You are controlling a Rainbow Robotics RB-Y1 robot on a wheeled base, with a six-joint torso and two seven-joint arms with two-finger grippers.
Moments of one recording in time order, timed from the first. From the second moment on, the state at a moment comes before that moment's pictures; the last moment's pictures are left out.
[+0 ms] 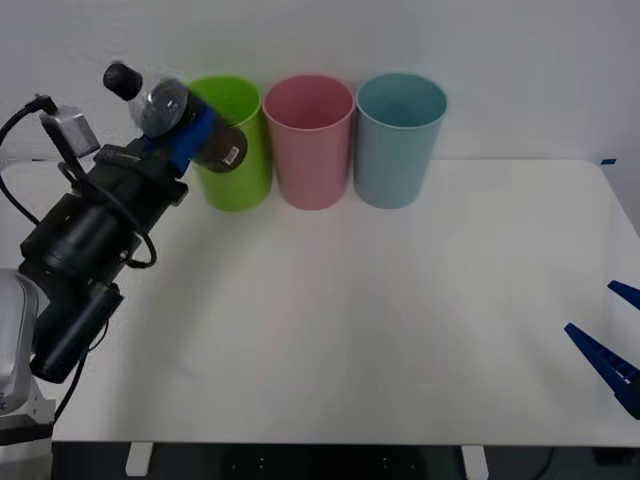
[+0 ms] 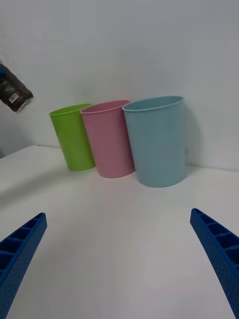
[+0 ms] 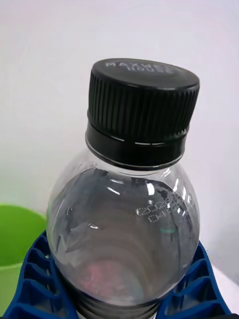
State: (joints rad) right arm 0.35 -0.40 -0.52 -1.66 0.96 -1.22 0.00; left arm -0.14 0.13 0.21 -1.88 -1.44 -0.61 0.52
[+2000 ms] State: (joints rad) right arm 0.35 -0.40 -0.52 -1.66 0.96 -1.22 0.00; left arm -1.05 0.05 0.25 -0.90 -1.95 -0.40 0.48
